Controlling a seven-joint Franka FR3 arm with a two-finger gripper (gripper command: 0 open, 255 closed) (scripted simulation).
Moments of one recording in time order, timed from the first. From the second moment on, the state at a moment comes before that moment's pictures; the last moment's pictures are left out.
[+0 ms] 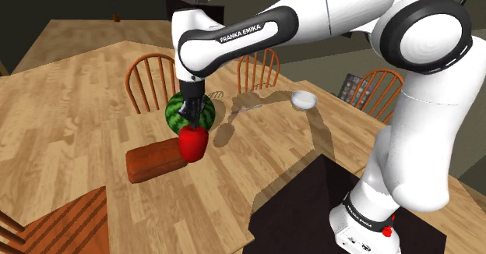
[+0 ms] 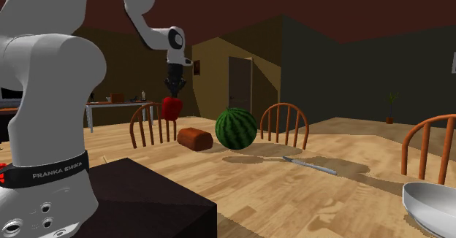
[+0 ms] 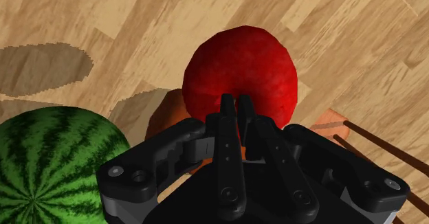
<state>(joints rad) 0.46 0.22 0.04 -1.82 0.05 2.00 0.11</state>
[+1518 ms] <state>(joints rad) 0.61 0.46 0.11 -1.64 0.01 2.07 0.34</state>
